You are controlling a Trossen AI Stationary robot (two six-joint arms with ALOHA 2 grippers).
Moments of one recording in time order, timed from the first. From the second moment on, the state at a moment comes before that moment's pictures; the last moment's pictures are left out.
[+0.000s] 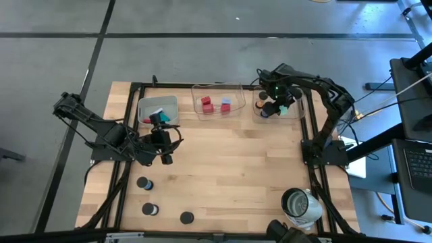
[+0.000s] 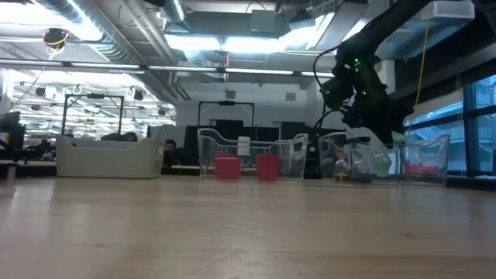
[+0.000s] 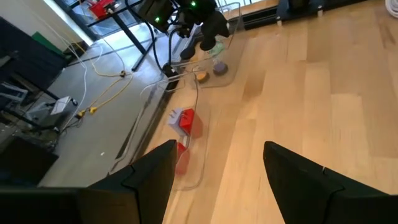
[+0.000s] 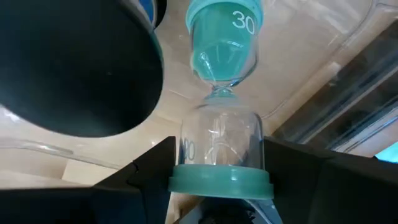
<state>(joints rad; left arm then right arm) -0.50 1.07 1.03 -0.73 -0.93 -0.20 -0.79 1.79 1.29 -1.41 0.03 0.25</state>
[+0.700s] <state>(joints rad) -0.50 1.07 1.03 -0.74 -0.92 -0.20 -0.80 1.79 1.29 -1.37 -0.02 0.25</state>
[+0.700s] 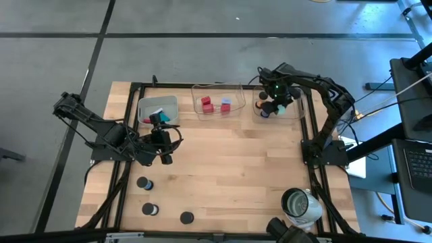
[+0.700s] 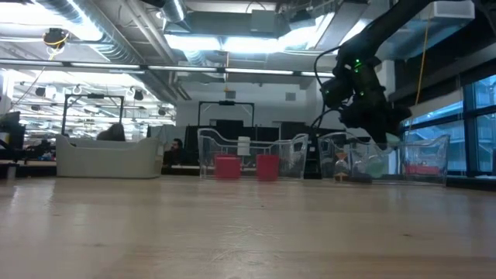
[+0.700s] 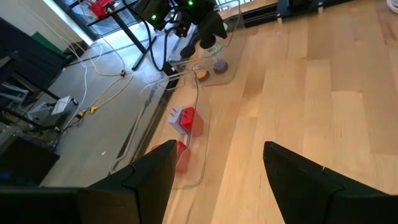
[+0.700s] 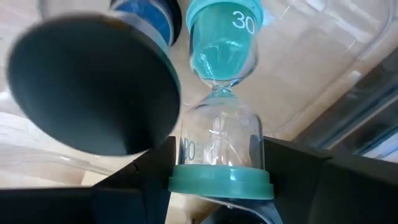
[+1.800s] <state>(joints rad) -0.50 1.07 1.03 -0.75 -0.92 -0.20 -0.80 1.73 1.30 -1.28 0.06 0.23</state>
